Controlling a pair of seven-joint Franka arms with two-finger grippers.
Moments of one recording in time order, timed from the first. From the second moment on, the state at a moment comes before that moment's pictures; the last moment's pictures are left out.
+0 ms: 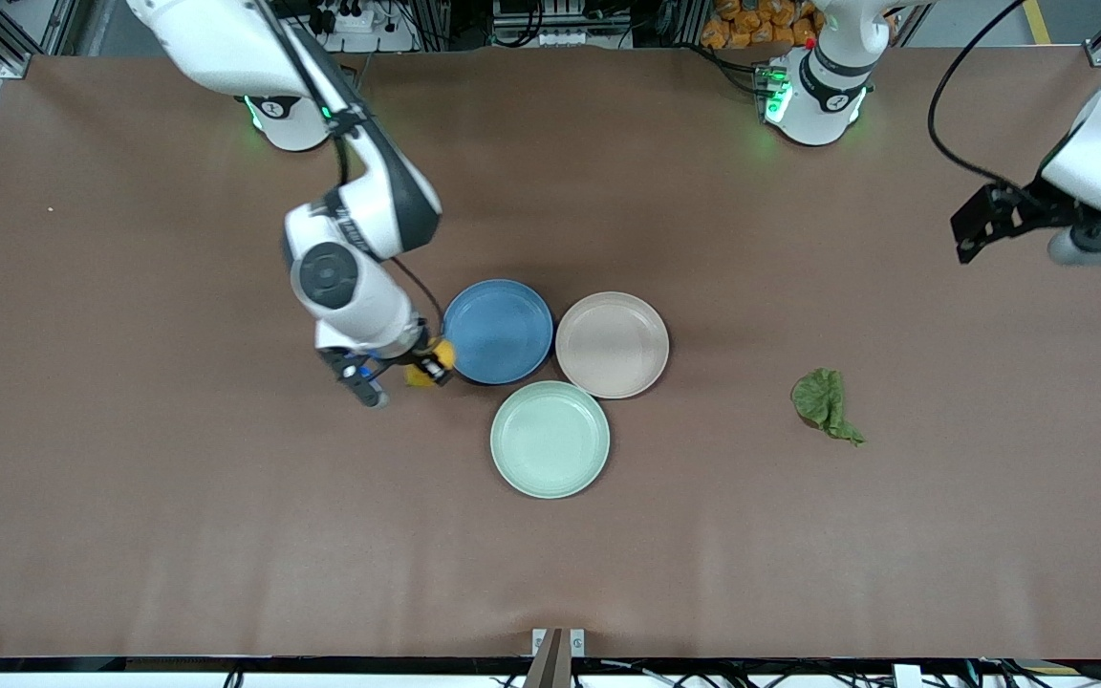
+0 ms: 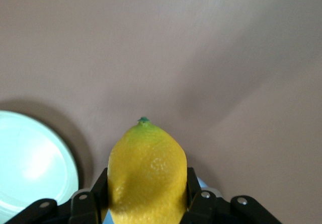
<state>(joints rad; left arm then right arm) 0.11 -0.03 -0.29 -1.53 0.12 1.57 -0.14 0.45 0.44 -0.02 -1.76 0.14 2.19 1.09</state>
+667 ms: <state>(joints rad) 0.12 -0.05 -0.28 -1.55 0.05 1.54 -0.14 0.18 0.42 -0.02 -1.77 0.09 2.10 0.47</state>
